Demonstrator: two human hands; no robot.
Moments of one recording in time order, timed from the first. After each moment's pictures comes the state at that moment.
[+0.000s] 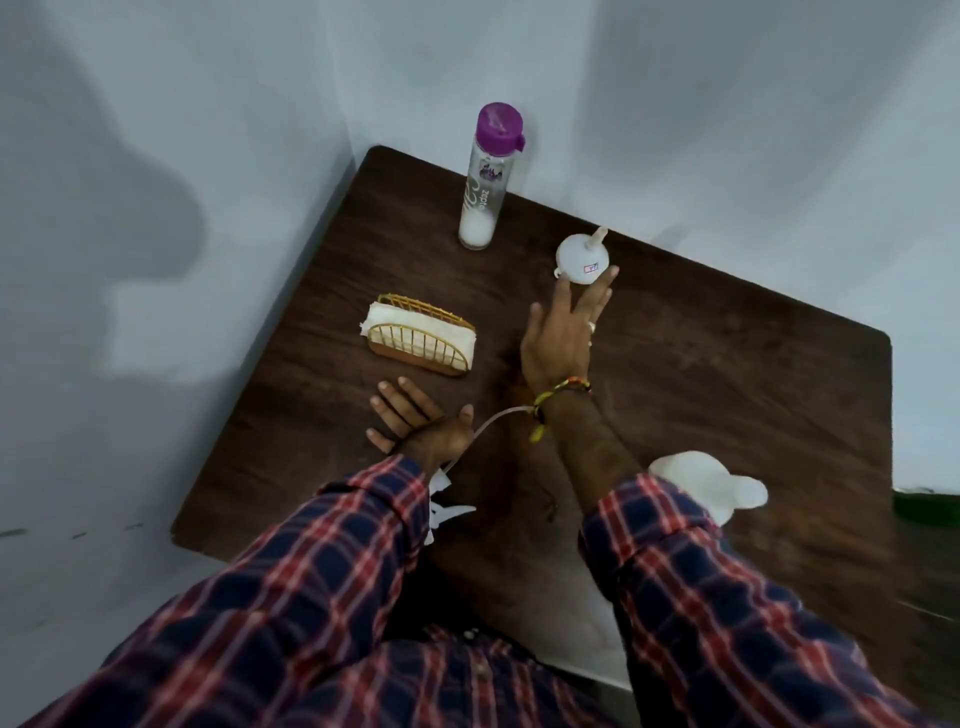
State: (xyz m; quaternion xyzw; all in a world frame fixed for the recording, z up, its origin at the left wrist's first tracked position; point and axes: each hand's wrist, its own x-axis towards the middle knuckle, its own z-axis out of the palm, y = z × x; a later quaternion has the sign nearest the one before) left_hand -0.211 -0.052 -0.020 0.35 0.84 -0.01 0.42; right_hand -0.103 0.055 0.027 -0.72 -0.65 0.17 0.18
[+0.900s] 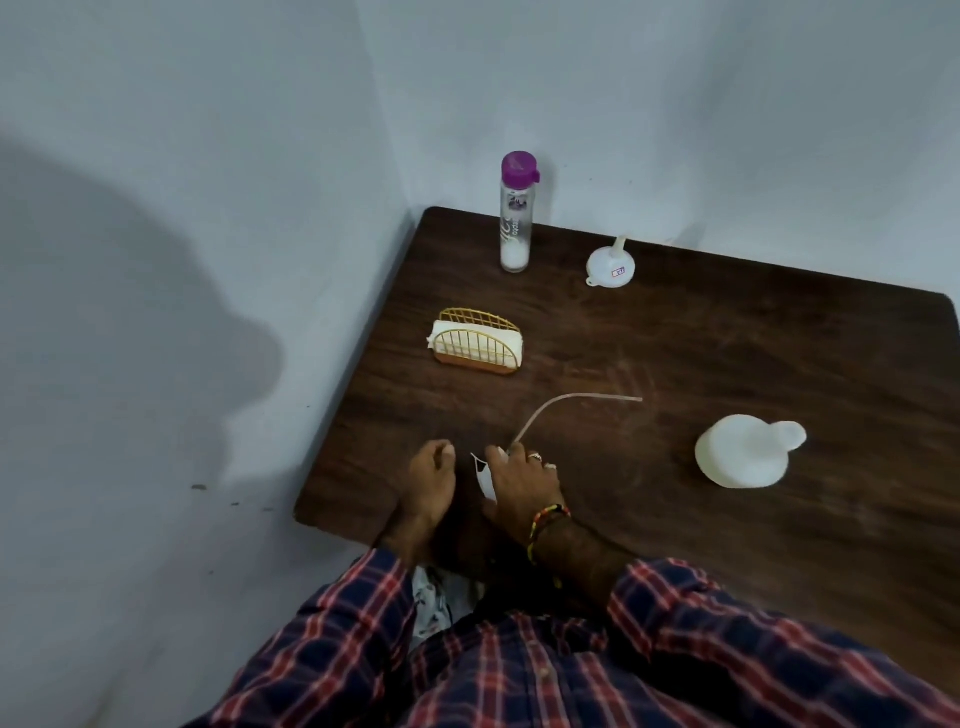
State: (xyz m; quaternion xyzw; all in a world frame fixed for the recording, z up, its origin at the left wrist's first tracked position) left_hand -0.265 -0.169 0.022 0.34 0.82 0.25 0.39; right_hand -0.133 -0.145 0.017 -0.53 -0.81 0.21 -0.13
